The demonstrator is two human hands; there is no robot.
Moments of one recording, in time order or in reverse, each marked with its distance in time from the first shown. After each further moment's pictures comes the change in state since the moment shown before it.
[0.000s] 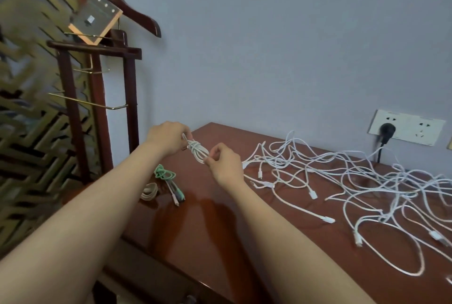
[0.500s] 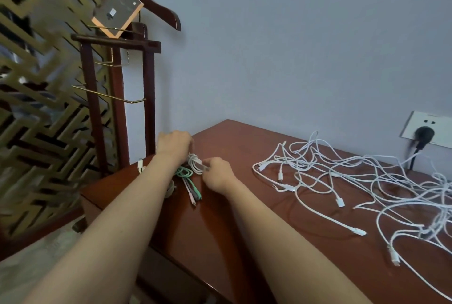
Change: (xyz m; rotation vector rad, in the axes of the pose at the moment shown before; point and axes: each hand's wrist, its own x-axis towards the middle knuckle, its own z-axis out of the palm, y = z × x) left_hand 0.009 -0.033 0.042 0.218 0.015 -0.103; right_hand 0.008 -0.009 0.048 -0.157 -0.357 -0.019
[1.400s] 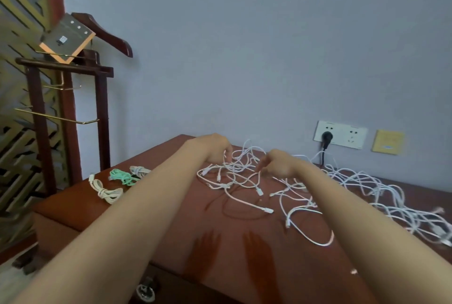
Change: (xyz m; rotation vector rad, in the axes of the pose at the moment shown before) left_hand -0.056 0.170 -0.107 -0.147 -0.237 0.594; right_hand -0.143 0.073 -0.219 -0.389 0.002 0.142
